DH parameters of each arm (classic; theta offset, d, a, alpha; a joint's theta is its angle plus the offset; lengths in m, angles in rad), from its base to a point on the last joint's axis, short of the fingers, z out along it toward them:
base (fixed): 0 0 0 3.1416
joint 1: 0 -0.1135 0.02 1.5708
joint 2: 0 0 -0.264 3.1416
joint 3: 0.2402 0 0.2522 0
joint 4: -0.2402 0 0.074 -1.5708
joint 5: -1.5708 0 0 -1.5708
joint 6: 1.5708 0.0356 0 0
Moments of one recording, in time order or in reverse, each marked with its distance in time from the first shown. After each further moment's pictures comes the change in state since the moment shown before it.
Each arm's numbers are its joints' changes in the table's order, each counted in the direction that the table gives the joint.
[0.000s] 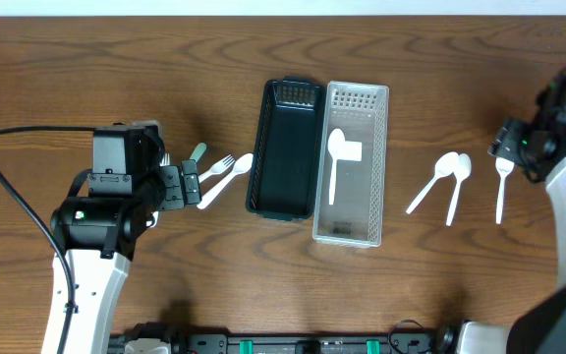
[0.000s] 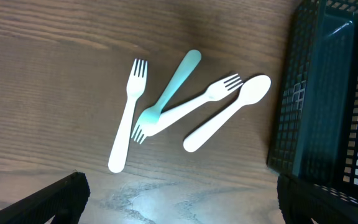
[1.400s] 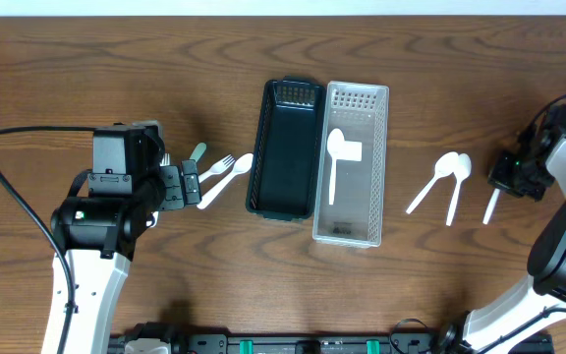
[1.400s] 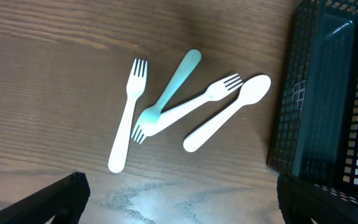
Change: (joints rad) left arm 0.000 0.000 0.000 0.000 0.000 0.000; right arm 0.119 0.374 0.005 0.032 0.199 -0.083
